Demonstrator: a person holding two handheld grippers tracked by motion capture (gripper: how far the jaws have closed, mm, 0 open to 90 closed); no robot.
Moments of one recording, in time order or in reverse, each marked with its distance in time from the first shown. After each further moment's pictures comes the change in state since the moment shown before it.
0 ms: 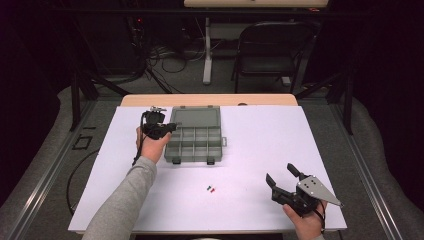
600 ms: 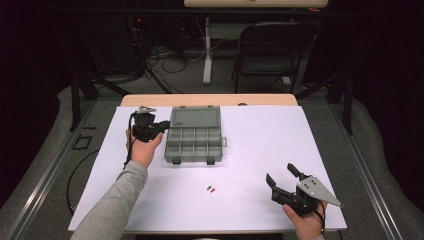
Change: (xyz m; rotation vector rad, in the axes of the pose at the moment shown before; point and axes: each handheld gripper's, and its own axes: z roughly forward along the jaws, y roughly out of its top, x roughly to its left) left arm 0.001 -0.003 -0.039 -0.105 -0.025 0.001; right arm 0.001 0.000 -0.001 -0.003 -0.006 -0.004
